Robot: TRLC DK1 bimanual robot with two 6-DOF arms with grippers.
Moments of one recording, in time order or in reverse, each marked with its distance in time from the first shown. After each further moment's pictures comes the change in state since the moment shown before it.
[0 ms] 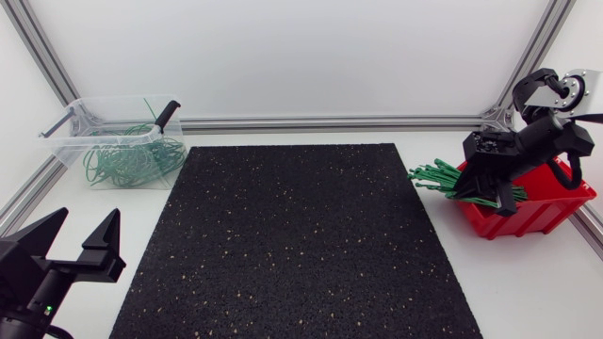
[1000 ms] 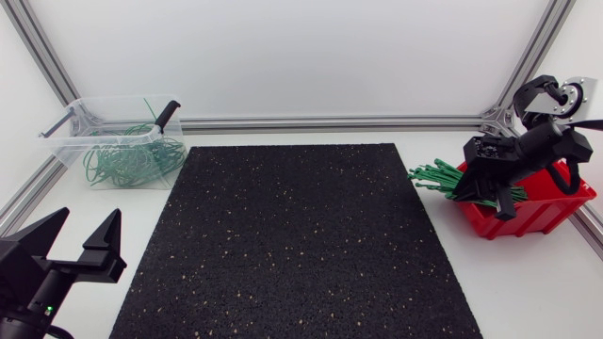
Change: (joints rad) left arm -0.006 0.000 0.000 0.000 0.000 0.000; right arm -0.013 0.011 -0.027 0.030 -0.013 -0.010
